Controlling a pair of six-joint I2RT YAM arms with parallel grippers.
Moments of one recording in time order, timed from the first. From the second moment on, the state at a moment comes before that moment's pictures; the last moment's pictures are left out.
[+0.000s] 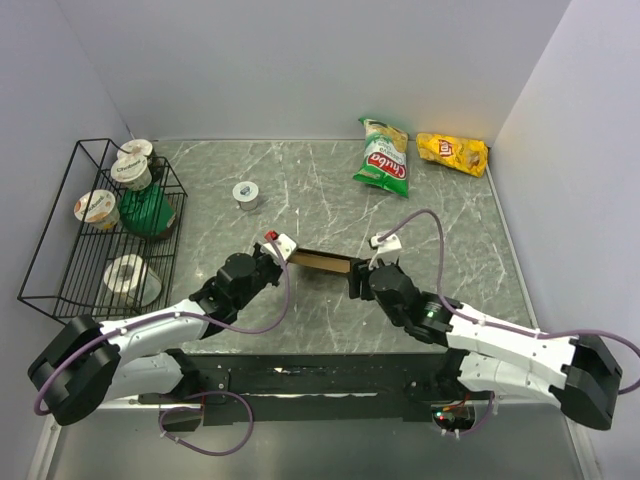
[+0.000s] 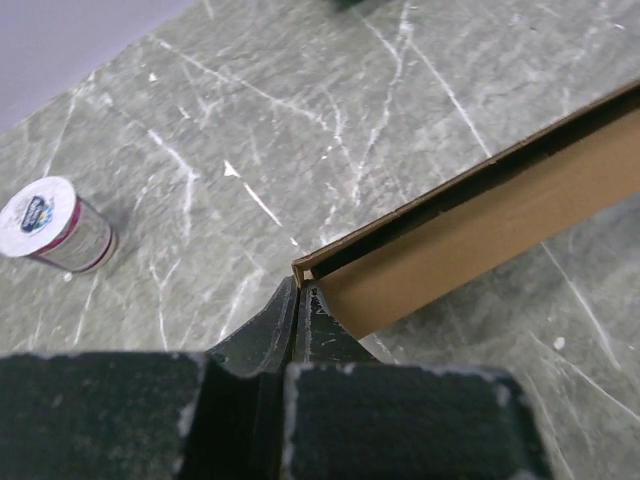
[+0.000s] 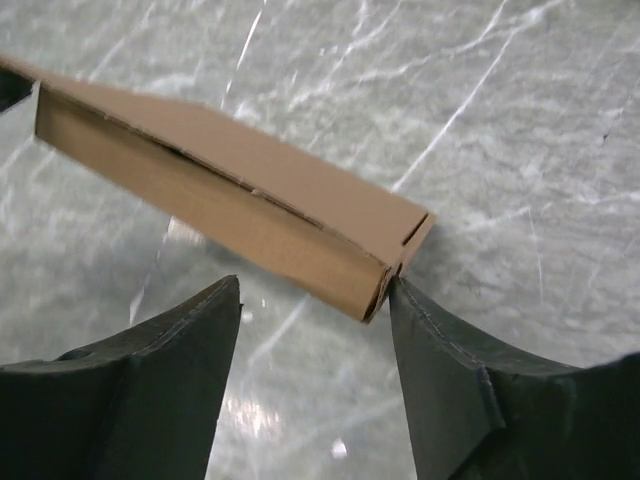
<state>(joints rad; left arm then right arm) -0.79 1.14 0.42 0.54 -0.19 0.19 0.99 0.96 0.53 -0.06 0.59 0.43</state>
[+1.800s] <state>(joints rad) -0.78 1.20 0.52 0.44 -0.09 0.21 0.51 0.99 0.62 -0.13 0.07 0.00</state>
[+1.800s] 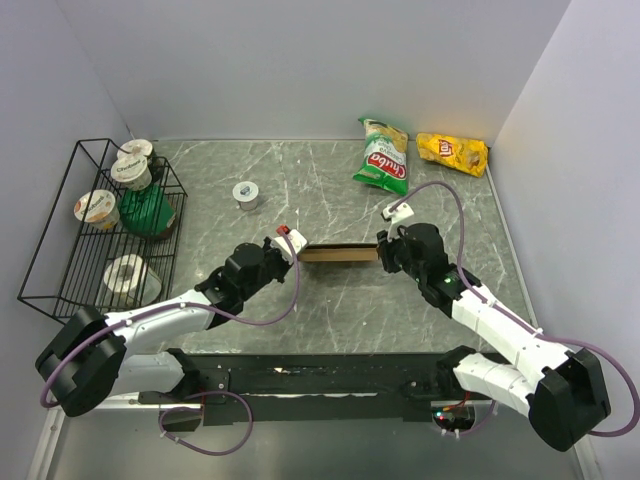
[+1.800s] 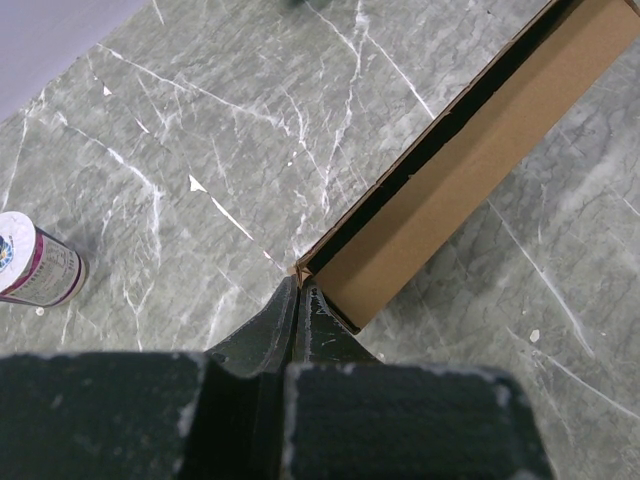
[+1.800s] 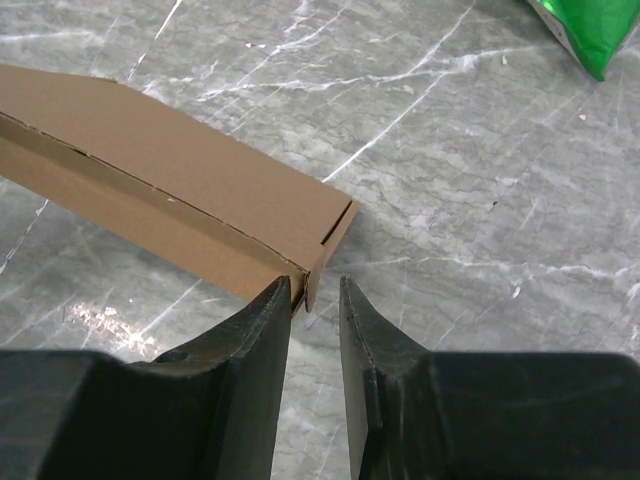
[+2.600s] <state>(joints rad) -0.77 1.31 0.70 0.26 -0.08 0.06 0.51 0.99 0.63 -0.11 0.14 0.07</state>
